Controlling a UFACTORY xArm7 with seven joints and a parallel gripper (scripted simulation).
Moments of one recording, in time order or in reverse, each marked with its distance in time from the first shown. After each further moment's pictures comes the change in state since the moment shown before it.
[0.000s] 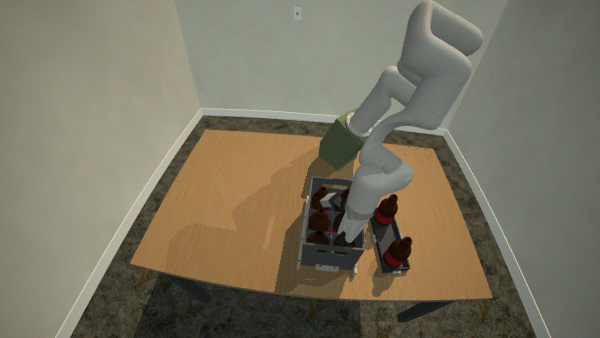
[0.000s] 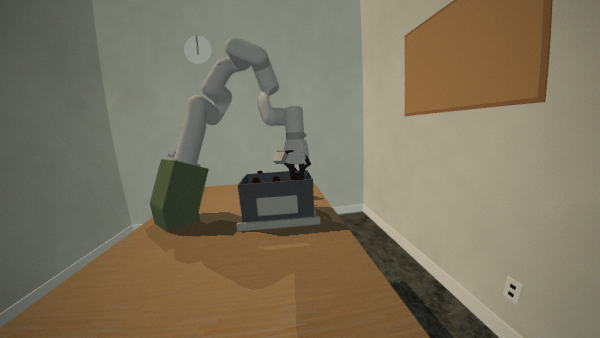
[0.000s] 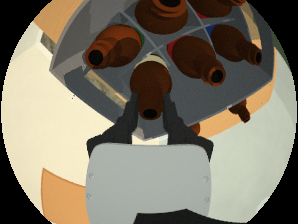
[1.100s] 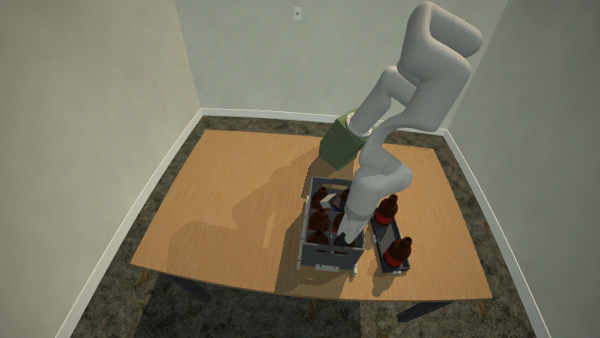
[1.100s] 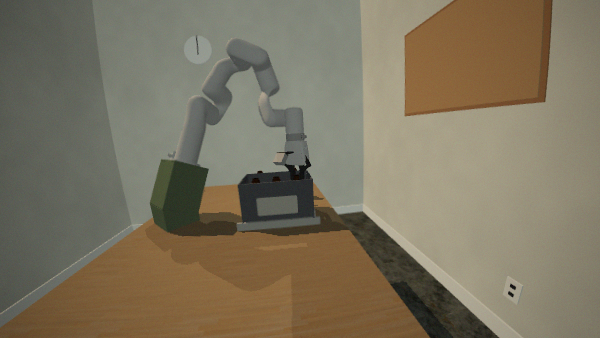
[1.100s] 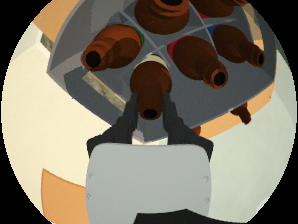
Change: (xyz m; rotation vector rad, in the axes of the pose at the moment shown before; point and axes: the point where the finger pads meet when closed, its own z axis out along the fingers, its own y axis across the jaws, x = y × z) arm 0.000 0.000 0.005 0.000 0.000 0.000
